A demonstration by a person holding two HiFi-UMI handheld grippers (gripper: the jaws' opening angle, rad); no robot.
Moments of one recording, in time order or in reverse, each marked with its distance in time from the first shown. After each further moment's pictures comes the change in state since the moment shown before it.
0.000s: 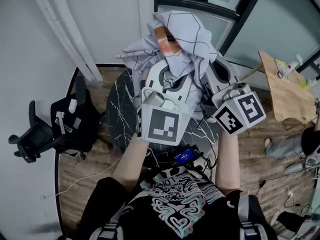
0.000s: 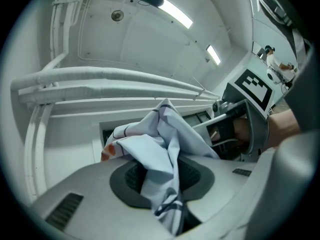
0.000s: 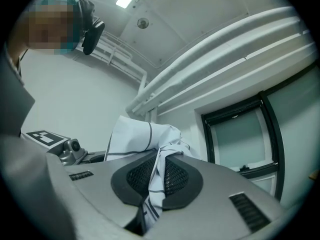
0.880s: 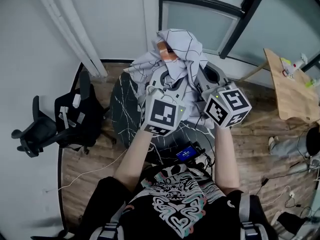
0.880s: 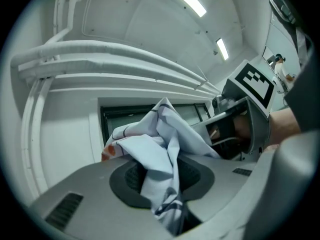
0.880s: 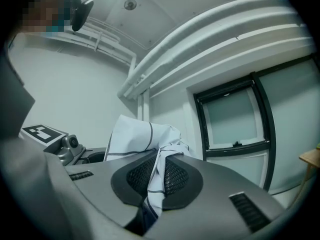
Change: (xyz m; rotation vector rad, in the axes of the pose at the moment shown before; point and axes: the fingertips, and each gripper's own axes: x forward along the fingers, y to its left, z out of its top) left arm -0.001 -0.020 -0.088 -0.113 0.184 -0.053; right arm -0.003 -0.015 -0.090 0.076 0.199 -0.071
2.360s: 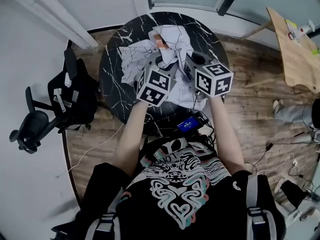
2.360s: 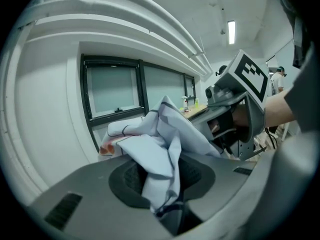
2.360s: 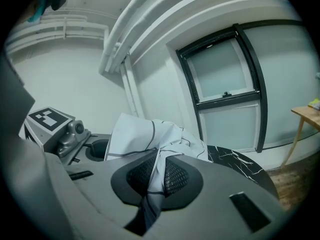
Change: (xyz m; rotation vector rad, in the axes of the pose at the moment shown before) left arm 0.026 -0.074 -0.189 -0.114 0.443 -0.236; right arm -0.020 -0.051 -0.205 0.225 0.377 -0.026
